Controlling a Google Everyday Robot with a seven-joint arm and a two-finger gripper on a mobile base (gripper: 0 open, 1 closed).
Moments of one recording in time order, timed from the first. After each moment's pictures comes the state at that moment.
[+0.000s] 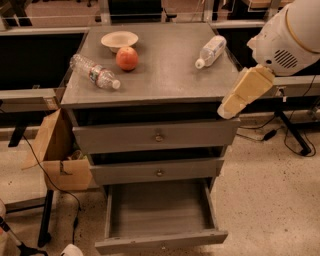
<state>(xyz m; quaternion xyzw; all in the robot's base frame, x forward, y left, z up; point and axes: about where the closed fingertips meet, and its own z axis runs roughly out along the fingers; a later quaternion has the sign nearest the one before) 0.510 -0.164 0.990 -0.52 0.80 -0.01 0.30</state>
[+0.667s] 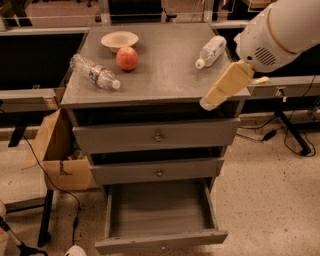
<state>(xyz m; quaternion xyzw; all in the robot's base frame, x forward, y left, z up) 0.531 -0.136 0.990 -0.51 0.79 0.01 0.34</state>
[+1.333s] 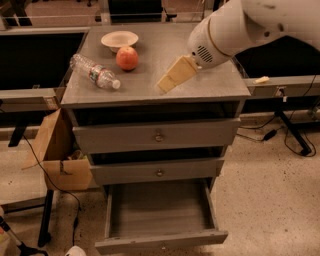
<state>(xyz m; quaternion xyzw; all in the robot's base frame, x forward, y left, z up) 0.600 -0.059 0.975 -0.47 0.78 0.06 0.40</state>
